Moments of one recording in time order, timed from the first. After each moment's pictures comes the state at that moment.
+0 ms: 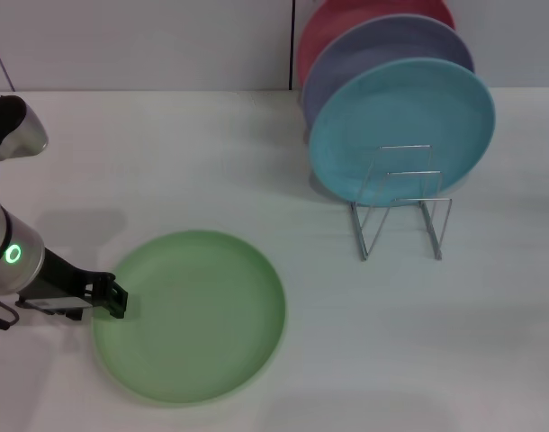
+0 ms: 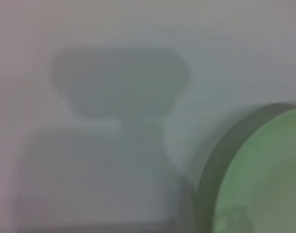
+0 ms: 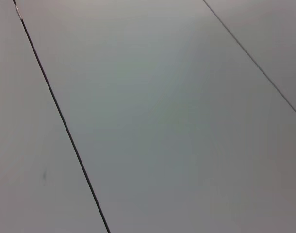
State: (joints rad) left arm -0.47 -2.06 -1.68 -1.39 2.72 -1.50 -0.11; right arm 0.45 2.02 1.35 0.09 -2.24 -1.45 0.50
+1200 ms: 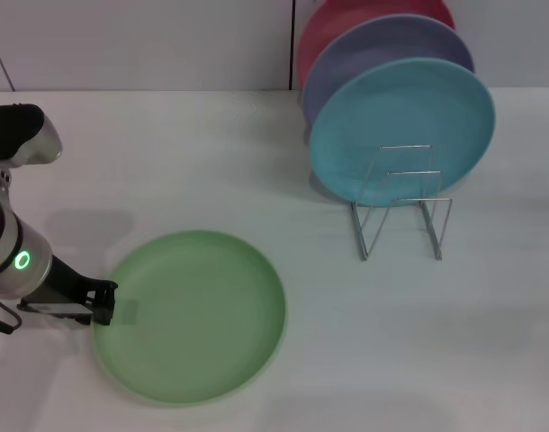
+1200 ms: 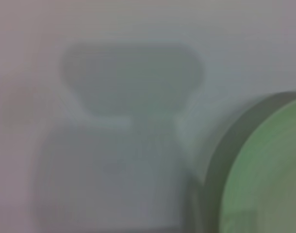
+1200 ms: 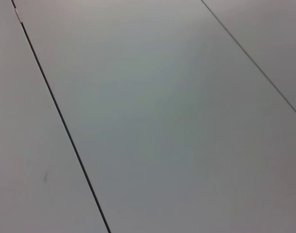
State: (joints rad) left arm -0.49 -2.06 -1.64 -1.36 2.75 -1.49 -0.10; right arm 0.45 2.02 1.35 0.10 -2.24 -1.46 0.50
